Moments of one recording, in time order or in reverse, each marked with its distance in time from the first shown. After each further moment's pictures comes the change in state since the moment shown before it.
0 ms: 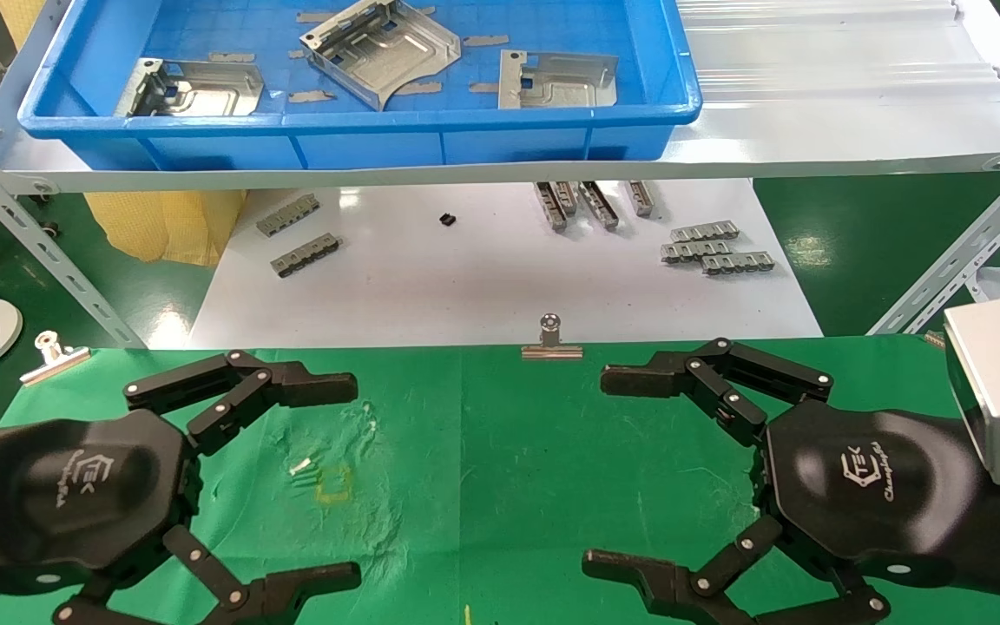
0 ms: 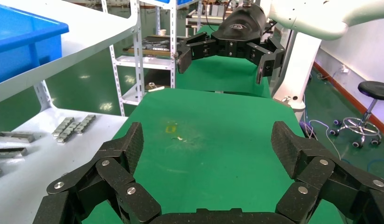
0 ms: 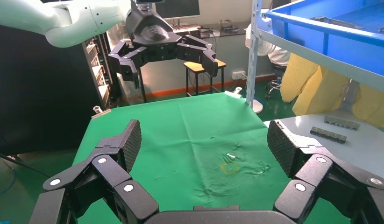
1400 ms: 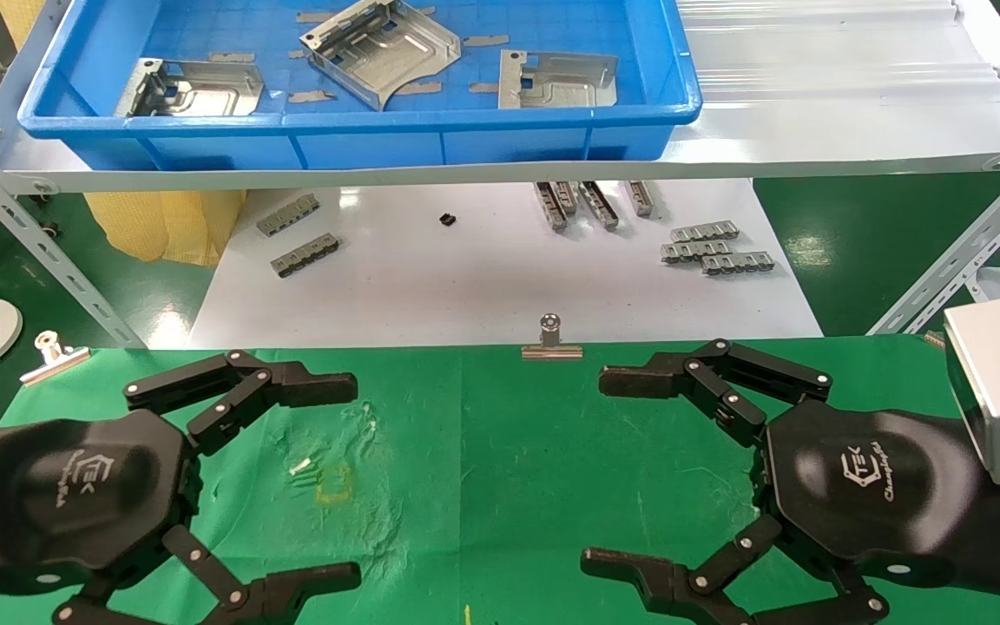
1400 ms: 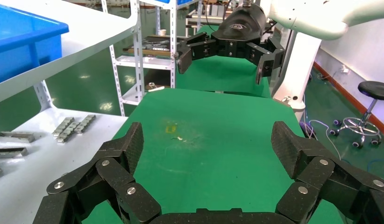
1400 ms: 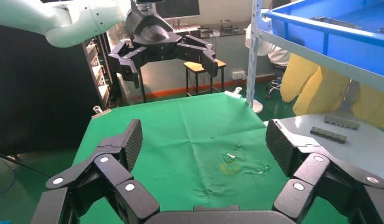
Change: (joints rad) left arm 0.000 0.000 0.000 0.000 0.000 0.000 0.000; right arm 0.000 0.000 0.000 0.000 0.000 0.000 0.000
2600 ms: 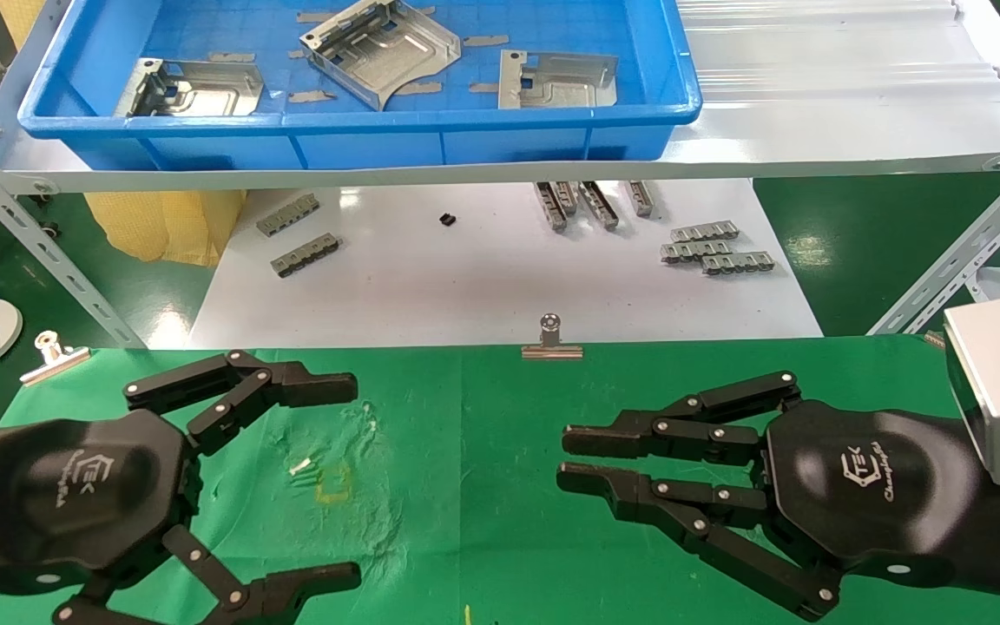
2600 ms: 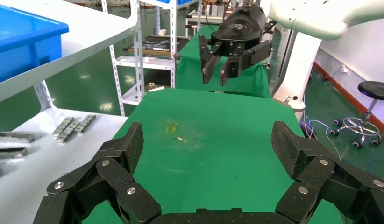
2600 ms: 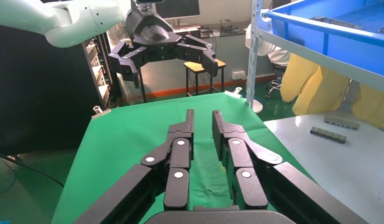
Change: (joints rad) left arm -0.004 0.001 0.000 0.000 0.001 -0.001 -0.001; right arm 0.000 0.000 0.000 0.000 0.000 0.000 0.000
